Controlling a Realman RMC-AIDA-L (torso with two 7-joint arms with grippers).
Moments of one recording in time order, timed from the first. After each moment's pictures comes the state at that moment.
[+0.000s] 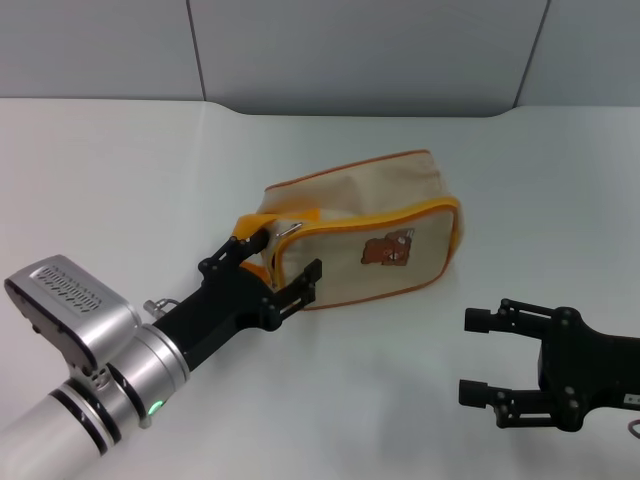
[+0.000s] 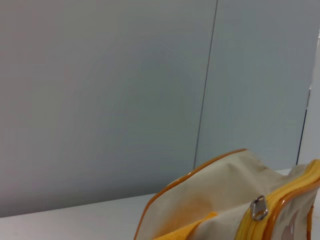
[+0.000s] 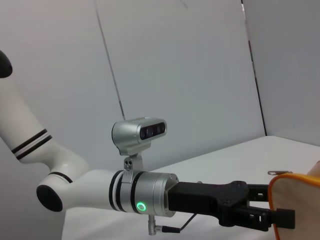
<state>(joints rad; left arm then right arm) -0.56 -2.08 0.28 -0.26 1.69 1.17 -0.33 0.44 2.06 -0.52 -0.50 -2.10 -1.82 1.06</state>
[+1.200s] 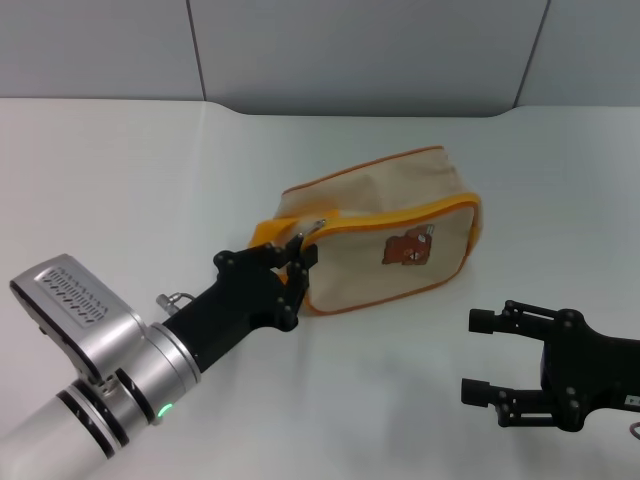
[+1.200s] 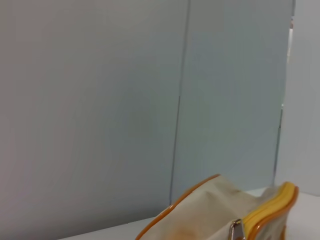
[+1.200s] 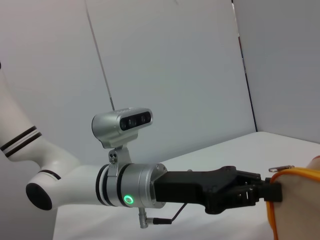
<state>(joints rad) -0.56 -2.08 0.25 -0.27 1.75 1.24 -0.28 0.42 2.06 -0.52 -0.50 -2.10 -1.80 1.06</state>
